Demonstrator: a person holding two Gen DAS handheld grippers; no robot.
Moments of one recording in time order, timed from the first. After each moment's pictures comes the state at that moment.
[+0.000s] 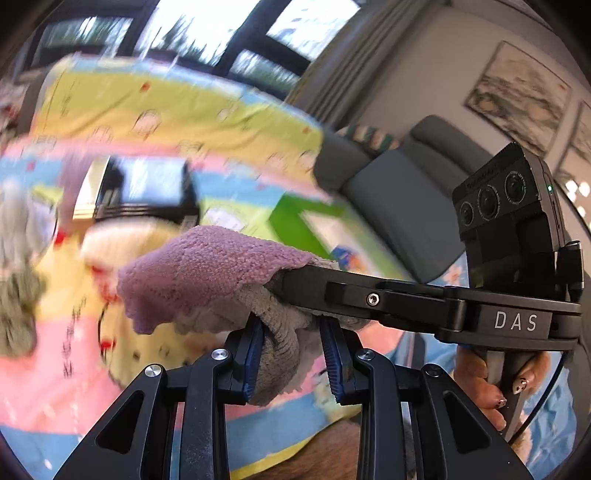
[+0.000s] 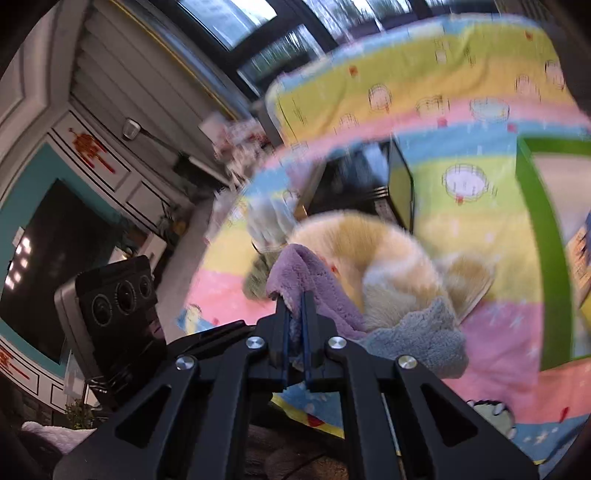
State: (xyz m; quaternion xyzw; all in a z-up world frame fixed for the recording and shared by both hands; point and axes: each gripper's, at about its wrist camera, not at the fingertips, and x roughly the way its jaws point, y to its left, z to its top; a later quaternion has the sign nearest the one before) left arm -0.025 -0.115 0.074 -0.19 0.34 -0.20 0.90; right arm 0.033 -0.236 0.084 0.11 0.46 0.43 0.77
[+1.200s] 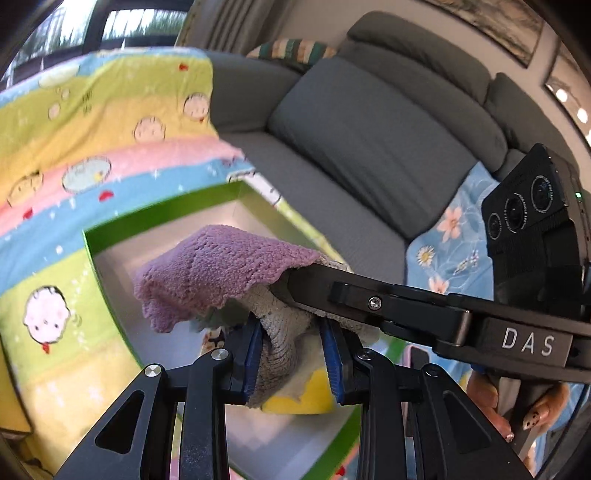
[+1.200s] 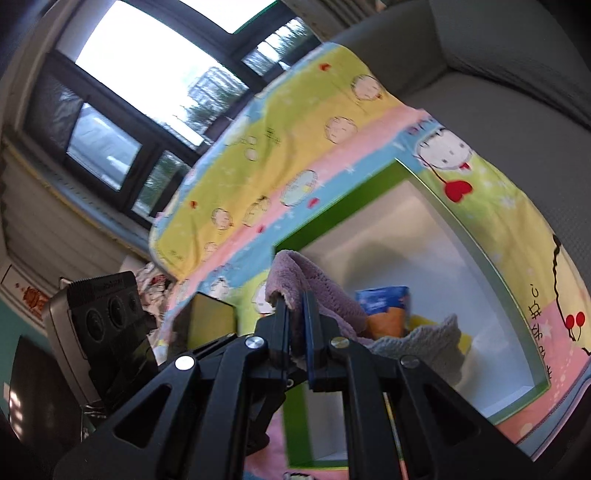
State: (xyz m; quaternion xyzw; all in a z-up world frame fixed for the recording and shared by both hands) left arm 0.177 -0.334 0.041 -0.06 0.44 -0.31 0.84; right arm 0.159 -0.452 0.049 0.28 0.43 0.20 0.84
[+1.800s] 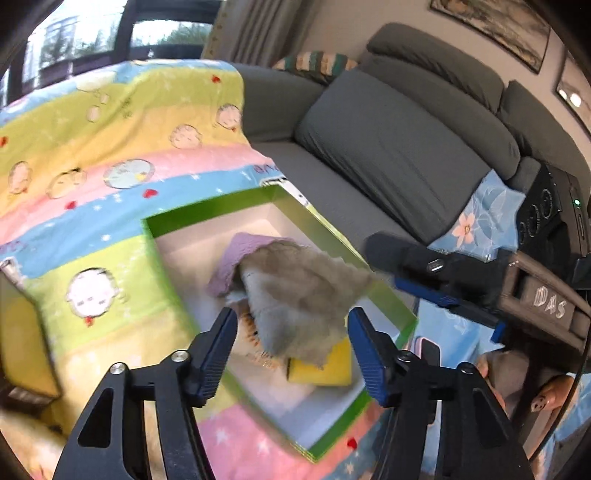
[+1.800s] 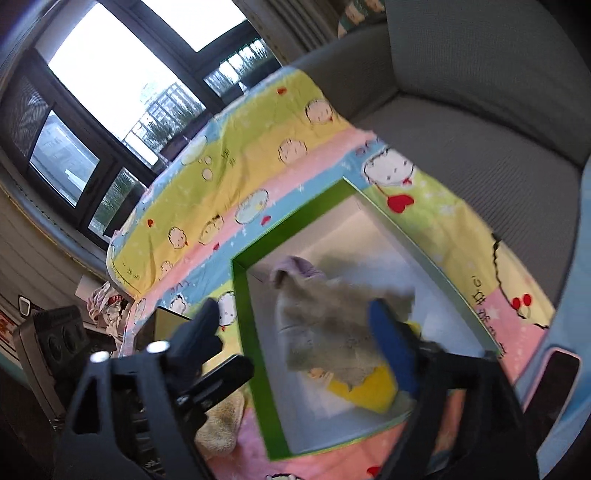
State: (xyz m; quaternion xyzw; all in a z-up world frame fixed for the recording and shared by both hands) left arm 0.135 -0.287 0.070 -0.05 0.43 -0.26 0.87; right arm 0.122 -0.456 0.080 0.25 0.40 0.10 0.88
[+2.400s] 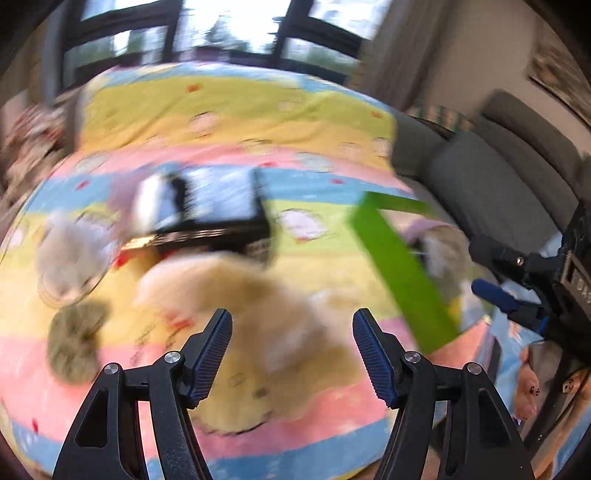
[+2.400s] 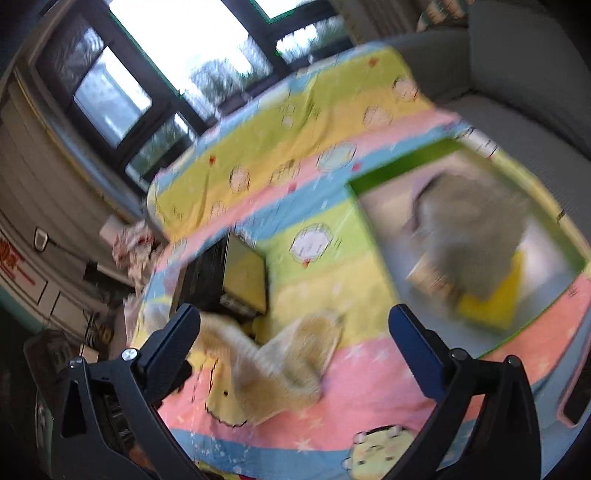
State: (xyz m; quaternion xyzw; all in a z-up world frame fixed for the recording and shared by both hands) left arm 0.015 -0.087 0.046 -0.14 0.41 -0.03 0.90; right arm 0.073 -0.321 0.064 0.19 0.43 0.19 0.86
